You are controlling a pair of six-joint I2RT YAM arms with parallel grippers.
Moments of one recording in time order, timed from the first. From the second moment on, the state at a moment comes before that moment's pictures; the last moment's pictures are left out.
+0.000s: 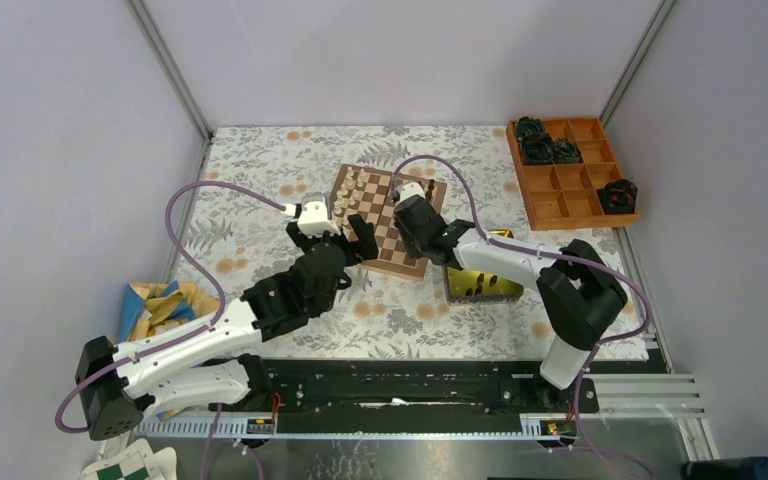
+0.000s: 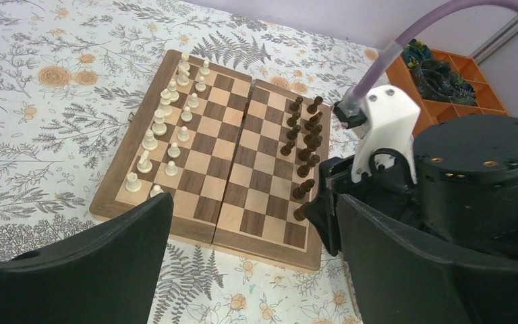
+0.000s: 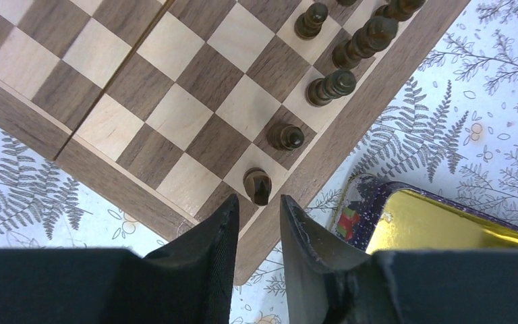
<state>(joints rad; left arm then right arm) -1.01 1.00 0.77 -0.06 -0.86 -0.55 0.79 1.74 1.13 -0.25 0.32 0.21</state>
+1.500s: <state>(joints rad) -1.01 1.21 0.81 0.06 -0.68 -0.55 0.52 1.33 0.70 -0.21 0.60 0.43</state>
